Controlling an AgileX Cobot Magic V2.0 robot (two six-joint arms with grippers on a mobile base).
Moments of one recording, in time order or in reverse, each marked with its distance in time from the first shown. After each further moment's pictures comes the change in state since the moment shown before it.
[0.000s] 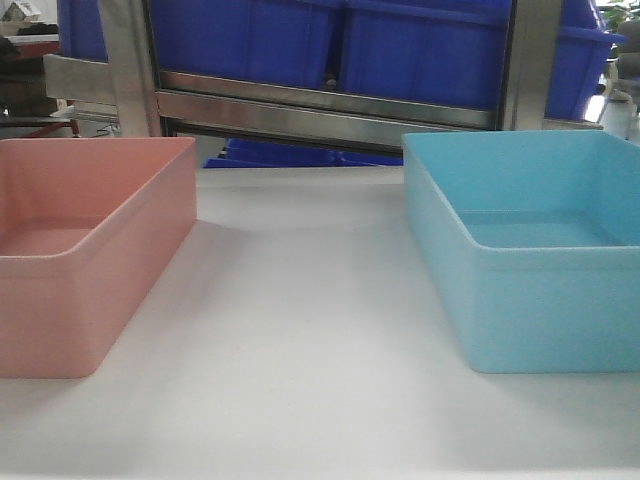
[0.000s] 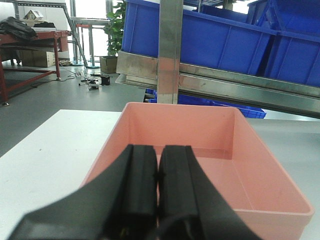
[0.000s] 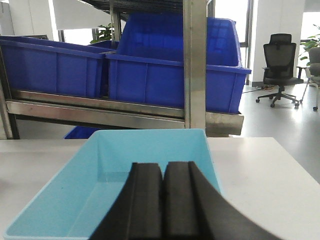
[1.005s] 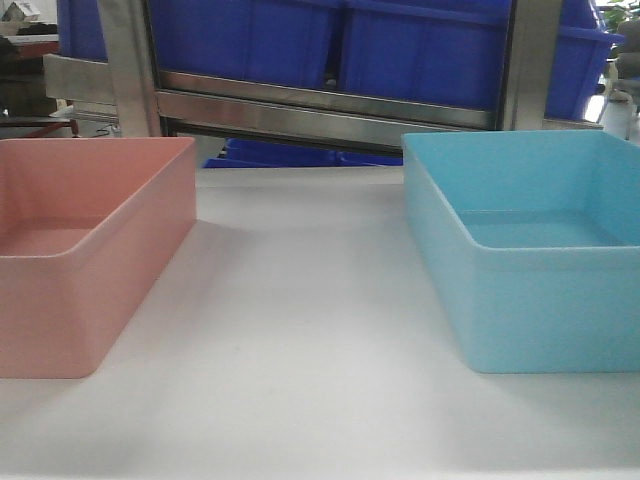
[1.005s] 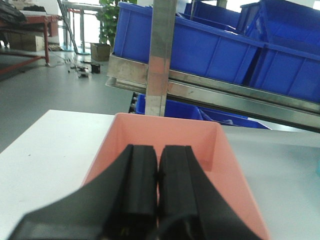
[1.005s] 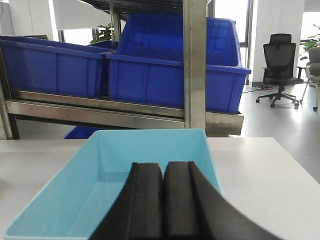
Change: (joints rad) left arm 0.000 0.112 -0.322 -0.074 0.283 0.000; right arm 0.000 0.000 0.000 0.000 0.000 0.000
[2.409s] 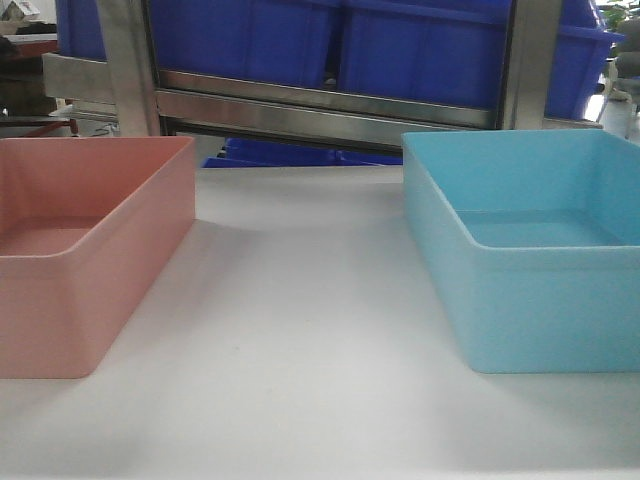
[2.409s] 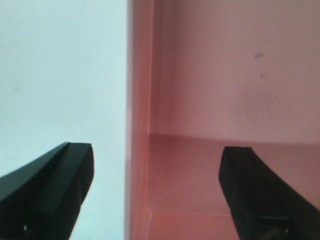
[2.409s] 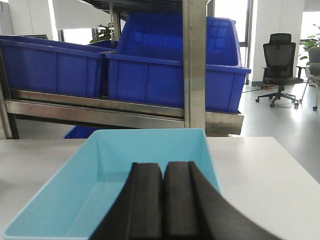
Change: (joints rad) left arm 0.186 1.751 -1.324 0.048 0.890 0.201; right arm 0.000 0.000 0.000 0.000 0.000 0.000
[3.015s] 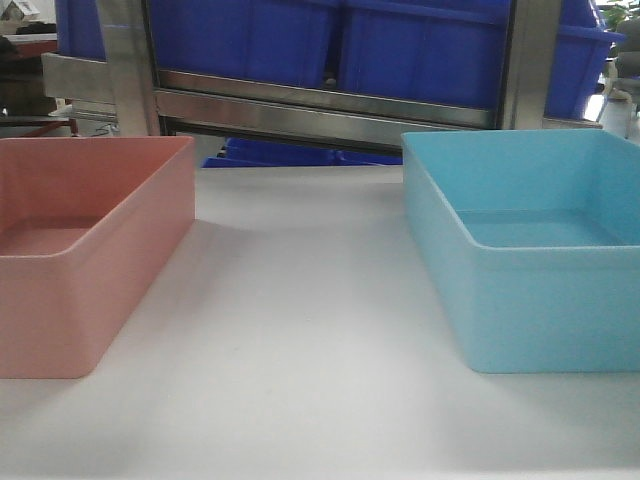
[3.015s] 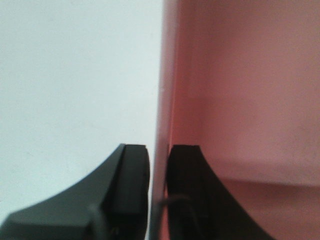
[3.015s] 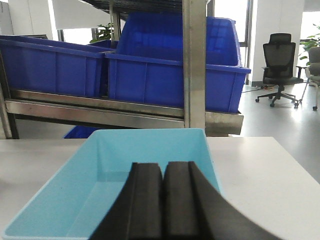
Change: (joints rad) left arm 0.022 0.199 -0.071 0.026 -0.023 0.000; right arm 0.000 0.000 0.000 0.000 0.000 0.000
